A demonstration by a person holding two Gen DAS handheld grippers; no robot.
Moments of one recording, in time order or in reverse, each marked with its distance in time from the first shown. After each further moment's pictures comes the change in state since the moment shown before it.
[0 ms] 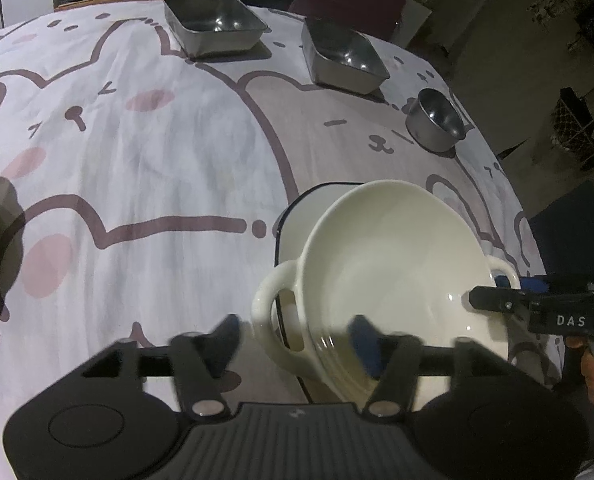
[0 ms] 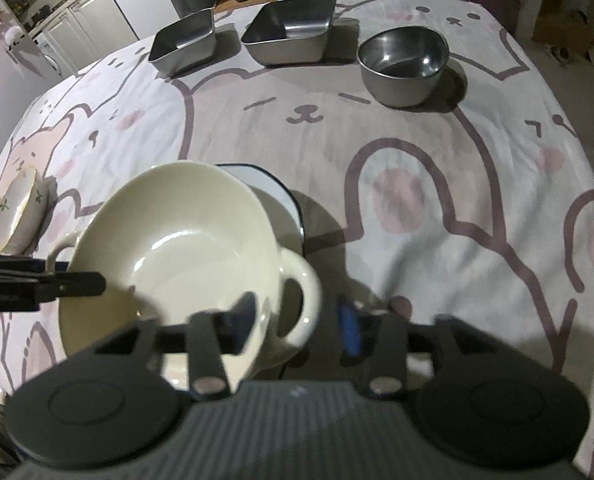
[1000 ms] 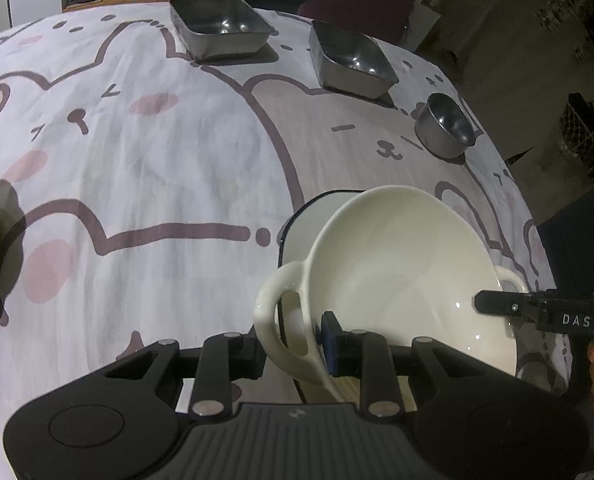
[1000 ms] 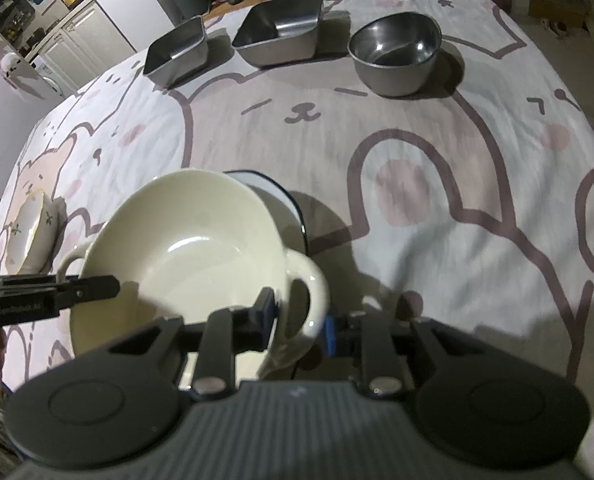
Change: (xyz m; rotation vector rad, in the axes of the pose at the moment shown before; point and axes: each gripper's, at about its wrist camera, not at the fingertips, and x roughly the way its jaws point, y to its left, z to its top) left arm 0.008 0.001 0.003 -0.016 -0.006 0.019; right arm 0.002 -0.004 -0.001 0.085 0.013 0.058
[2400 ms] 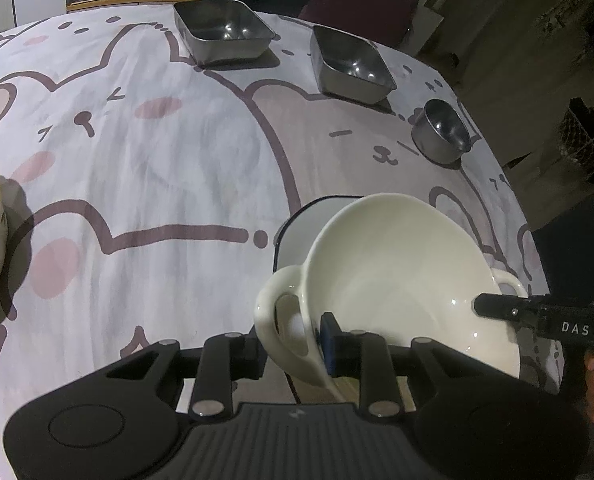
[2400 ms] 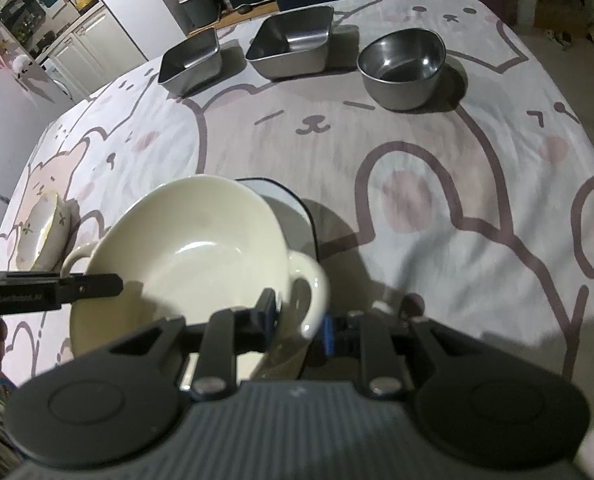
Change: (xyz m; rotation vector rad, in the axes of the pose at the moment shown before) left arm -0.009 -0.004 0.001 -0.010 0.001 0.005; right arm -0.013 -0.001 -0.003 -0.024 -0.037 0.017
